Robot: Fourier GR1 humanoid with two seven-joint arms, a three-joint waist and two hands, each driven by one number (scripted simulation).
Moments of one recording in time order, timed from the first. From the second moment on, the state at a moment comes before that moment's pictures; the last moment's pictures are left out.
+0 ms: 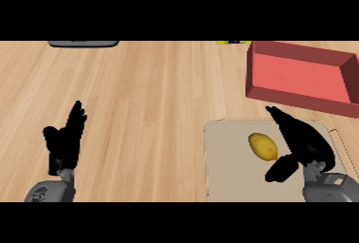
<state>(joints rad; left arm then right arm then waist) -0.10 0.19 0.02 -1.31 0.04 0.23 0.02 -0.16 -0.31 0.19 -1.73 0.68 0.47 0.70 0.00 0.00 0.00</state>
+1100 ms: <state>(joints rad) -0.09 0.14 0.07 -1.29 -0.01 0.19 0.01 -0.20 -0.21 0.13 -1.46 0.86 0.40 0.51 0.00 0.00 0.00</state>
